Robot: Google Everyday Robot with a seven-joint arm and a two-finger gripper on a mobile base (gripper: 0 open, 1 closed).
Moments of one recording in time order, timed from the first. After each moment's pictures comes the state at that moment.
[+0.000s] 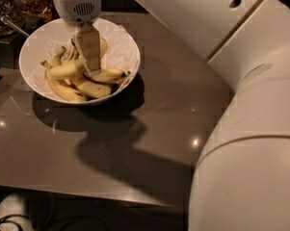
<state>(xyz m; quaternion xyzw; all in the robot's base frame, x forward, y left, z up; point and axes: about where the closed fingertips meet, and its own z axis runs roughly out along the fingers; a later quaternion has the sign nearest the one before) 0.576 0.131 0.971 -0.85 0.51 -0.05 0.12</state>
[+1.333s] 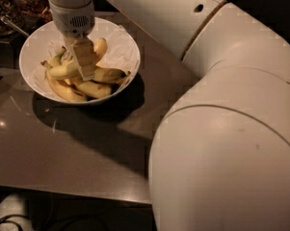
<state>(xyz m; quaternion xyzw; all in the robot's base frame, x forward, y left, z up) 0.592 0.152 0.933 -0.86 0.50 -0.02 0.09</state>
